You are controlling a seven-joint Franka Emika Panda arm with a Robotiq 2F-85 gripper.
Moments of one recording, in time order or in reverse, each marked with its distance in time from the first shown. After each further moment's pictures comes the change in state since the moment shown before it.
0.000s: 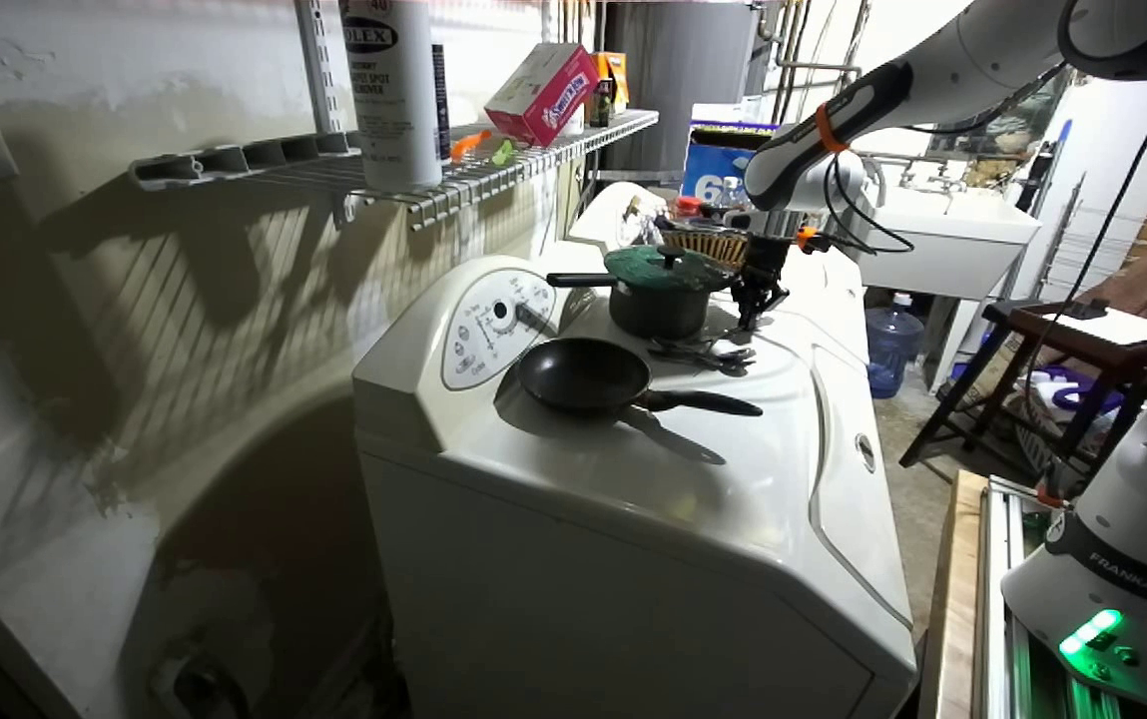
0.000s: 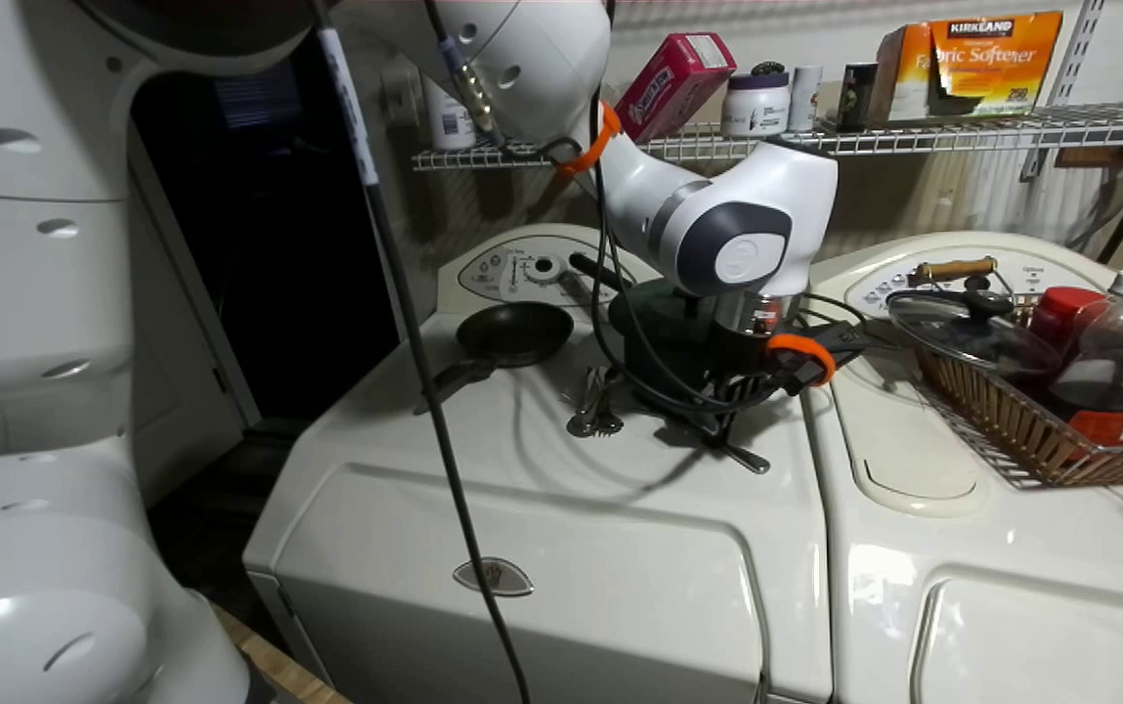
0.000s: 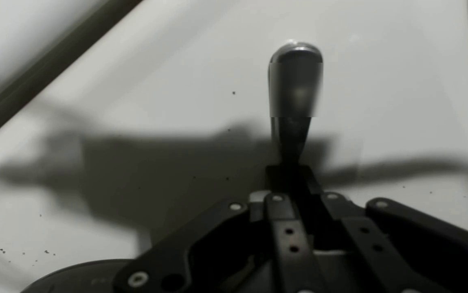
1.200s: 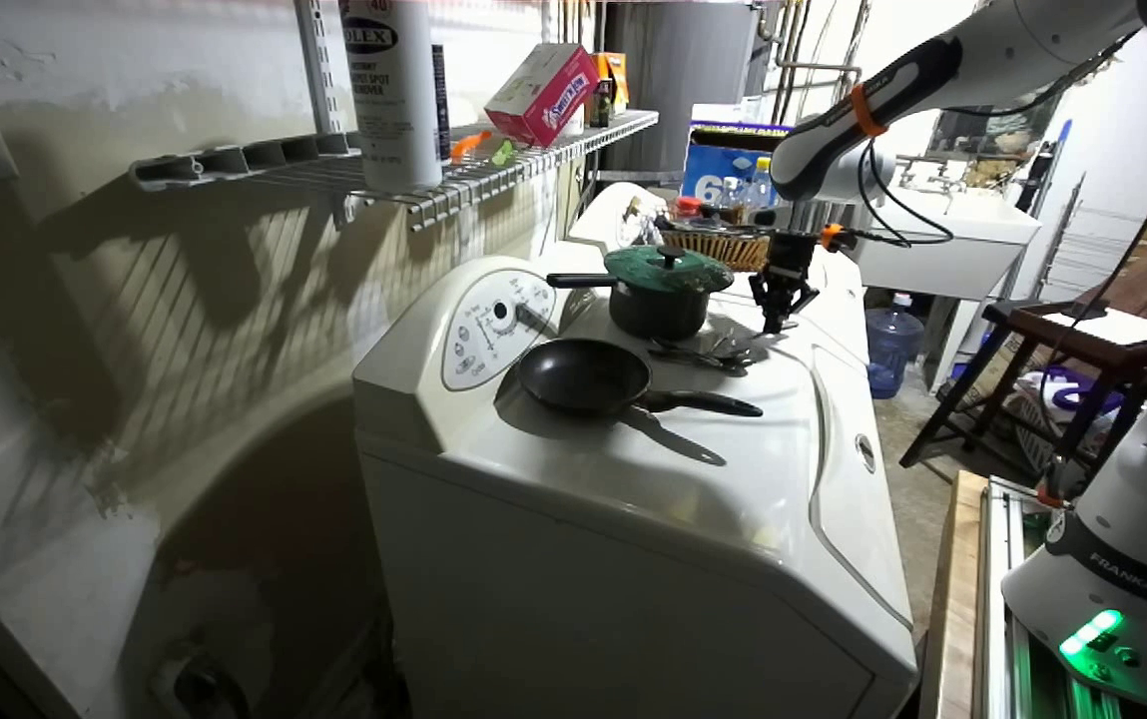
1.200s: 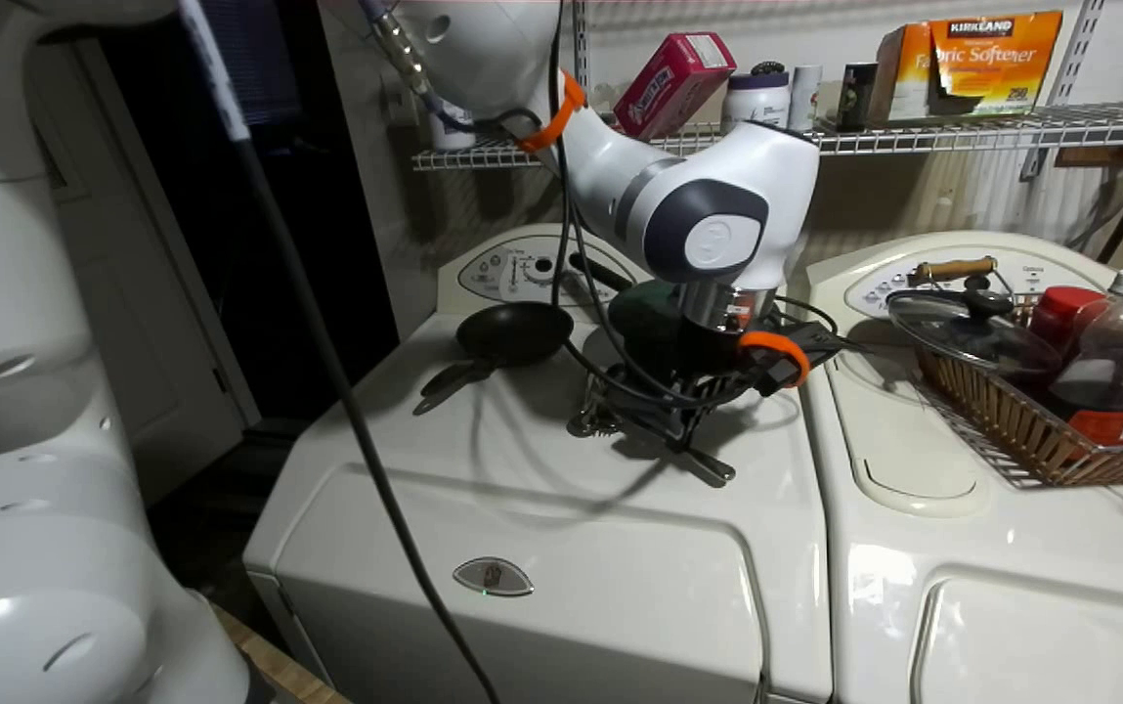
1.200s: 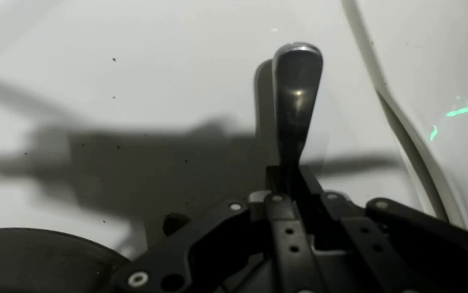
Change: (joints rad) arm 0.000 -0.152 -0.003 -0.146 -0.024 -0.078 -0.046
